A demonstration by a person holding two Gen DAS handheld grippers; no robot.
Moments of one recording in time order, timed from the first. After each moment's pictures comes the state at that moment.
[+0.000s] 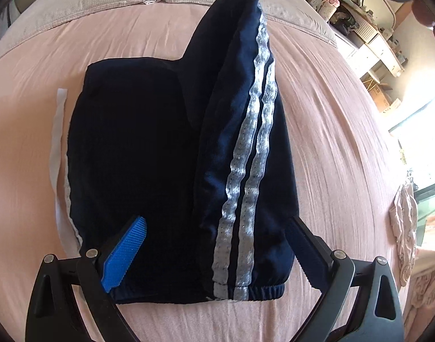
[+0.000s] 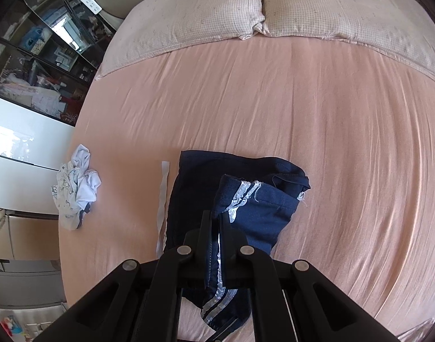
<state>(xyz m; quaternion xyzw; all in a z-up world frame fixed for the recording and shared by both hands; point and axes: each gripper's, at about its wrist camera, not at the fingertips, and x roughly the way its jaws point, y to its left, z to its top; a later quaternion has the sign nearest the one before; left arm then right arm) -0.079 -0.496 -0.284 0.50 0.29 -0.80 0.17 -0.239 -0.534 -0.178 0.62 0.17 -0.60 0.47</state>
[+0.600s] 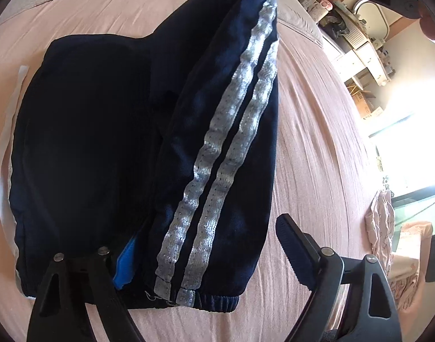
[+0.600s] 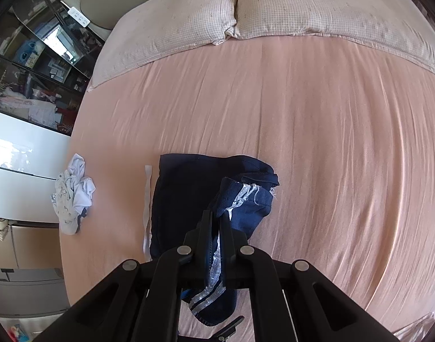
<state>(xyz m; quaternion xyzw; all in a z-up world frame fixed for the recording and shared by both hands) -0.094 -0.482 -0.304 0.49 0.34 -0.79 0.14 -0.274 -0.501 -0.177 0.63 0.15 -0.61 0.45</state>
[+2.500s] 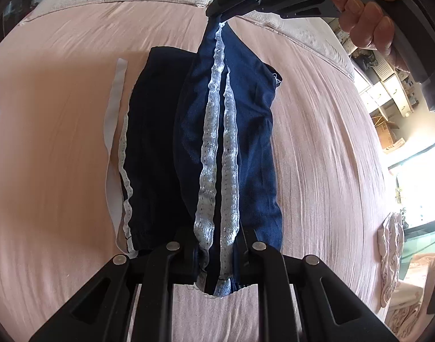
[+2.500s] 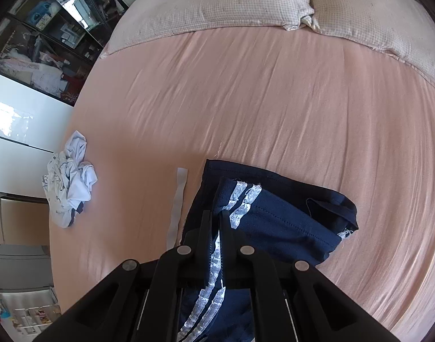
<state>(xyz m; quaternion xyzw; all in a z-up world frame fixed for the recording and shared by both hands) -0.002 -0.530 -0.273 0.47 0.35 -0.78 0.23 -0.193 -0.622 -0.220 0.61 0.22 -0.57 0.49</state>
